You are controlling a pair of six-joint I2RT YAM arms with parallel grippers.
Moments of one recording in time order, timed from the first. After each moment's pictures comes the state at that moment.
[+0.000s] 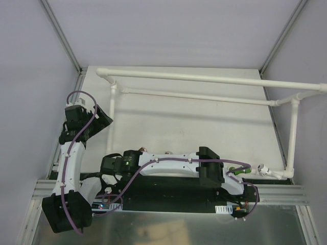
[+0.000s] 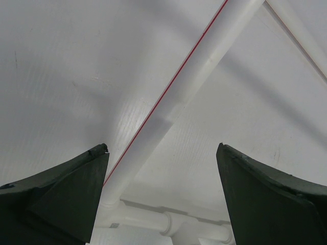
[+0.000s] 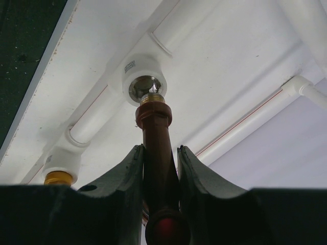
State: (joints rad) left arm 0.21 0.92 0.71 -0.53 0.28 -0.49; right arm 1.54 2.20 2.04 -1.15 0.46 -0.86
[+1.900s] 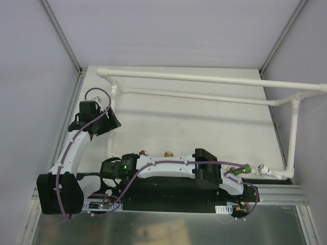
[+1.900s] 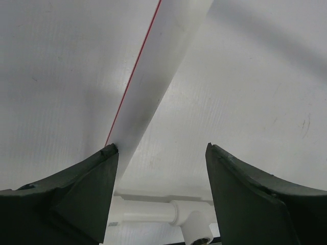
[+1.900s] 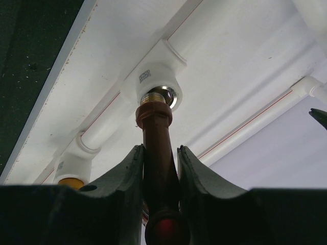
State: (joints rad) left arm 0.05 1.10 0.75 -0.53 0.27 -0.43; right arm 1.55 2.24 2.03 -1.15 0.47 -0.81
